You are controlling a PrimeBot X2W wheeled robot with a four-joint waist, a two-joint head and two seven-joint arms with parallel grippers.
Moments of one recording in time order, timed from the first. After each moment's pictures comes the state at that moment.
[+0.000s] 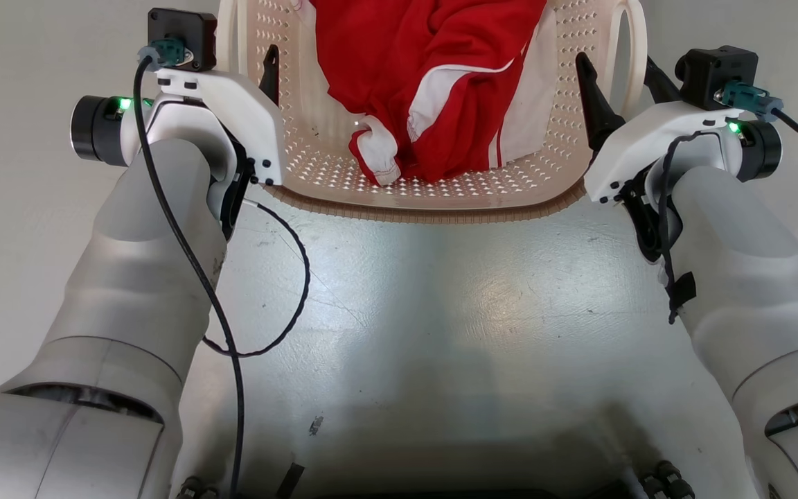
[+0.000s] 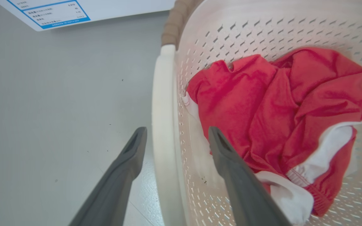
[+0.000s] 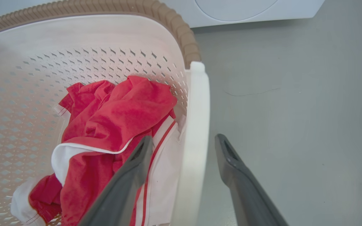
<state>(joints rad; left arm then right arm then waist) -1.20 0.03 -0.26 1.29 -0.24 -0.04 -0.18 -1.09 -0.07 0.24 1.20 0.34 0.12 -0.25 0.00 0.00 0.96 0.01</state>
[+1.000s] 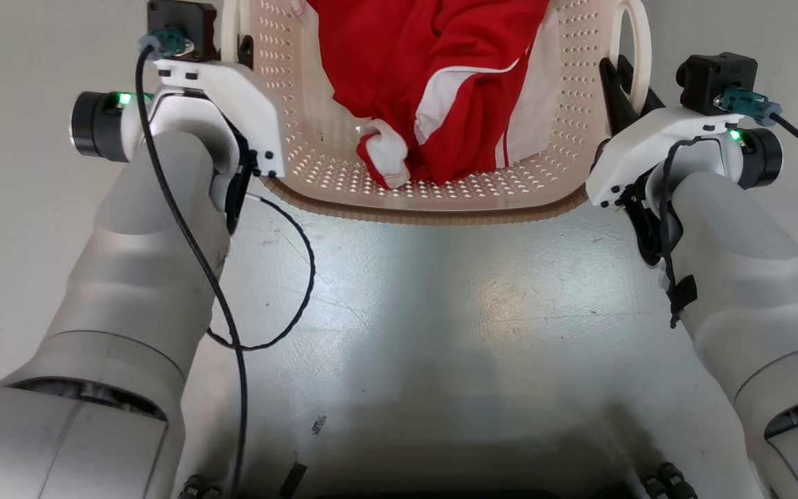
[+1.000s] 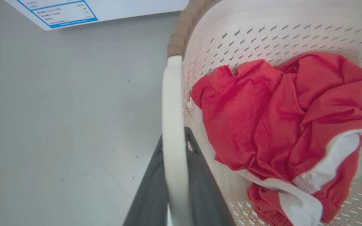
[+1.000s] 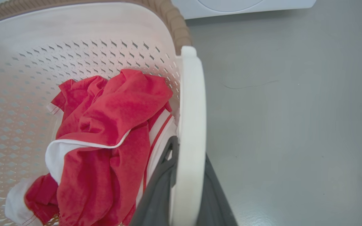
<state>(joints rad) -1.22 0.03 -0.29 1.30 -0.28 -0.01 -0.15 -1.09 -0.08 0.31 1.22 0.41 0.12 -0.25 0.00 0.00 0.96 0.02</state>
